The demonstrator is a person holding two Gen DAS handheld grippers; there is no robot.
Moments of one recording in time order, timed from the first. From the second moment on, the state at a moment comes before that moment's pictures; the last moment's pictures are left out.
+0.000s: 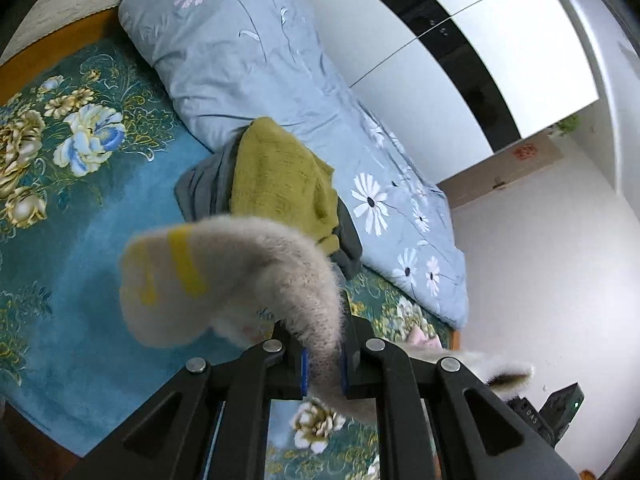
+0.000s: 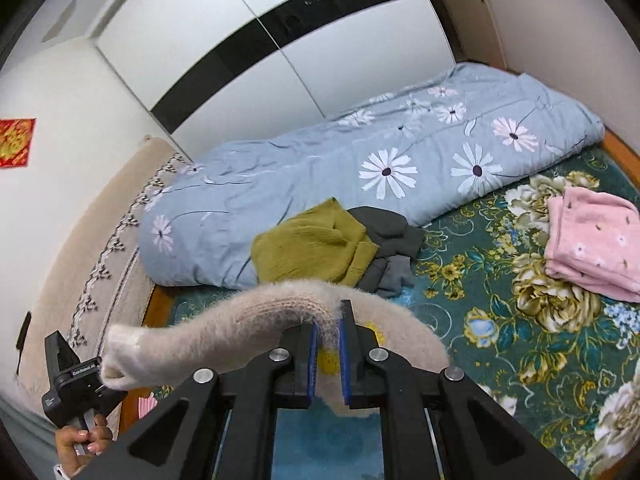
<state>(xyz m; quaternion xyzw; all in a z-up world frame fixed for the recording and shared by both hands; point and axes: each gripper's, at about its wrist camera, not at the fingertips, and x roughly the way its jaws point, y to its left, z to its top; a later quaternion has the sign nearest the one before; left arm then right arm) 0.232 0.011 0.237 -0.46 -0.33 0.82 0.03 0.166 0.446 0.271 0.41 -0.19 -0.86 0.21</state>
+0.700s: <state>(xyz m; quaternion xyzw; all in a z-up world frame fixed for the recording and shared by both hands) 0.345 -0.011 0.172 -0.57 -0.33 0.75 0.01 0.282 0.453 0.211 0.55 -0.13 -0.80 0.20</state>
